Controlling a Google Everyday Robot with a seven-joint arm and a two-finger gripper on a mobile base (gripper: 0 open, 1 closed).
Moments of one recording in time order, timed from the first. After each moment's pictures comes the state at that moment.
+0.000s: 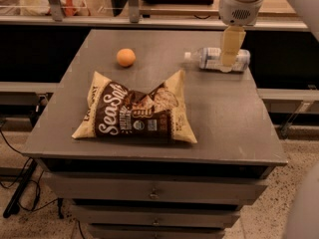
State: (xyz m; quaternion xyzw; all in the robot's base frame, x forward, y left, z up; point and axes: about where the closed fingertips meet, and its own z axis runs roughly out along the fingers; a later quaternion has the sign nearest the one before) arm 0.651 -0.195 0.952 -0.63 0.75 -0.13 0.14
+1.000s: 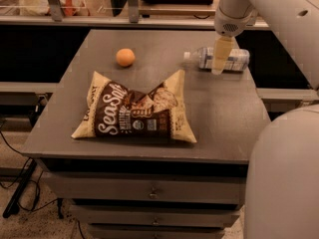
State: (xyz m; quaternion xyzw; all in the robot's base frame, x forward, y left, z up) arm 0.718 -0.208 0.897 -0.59 0.78 -0.12 0.15
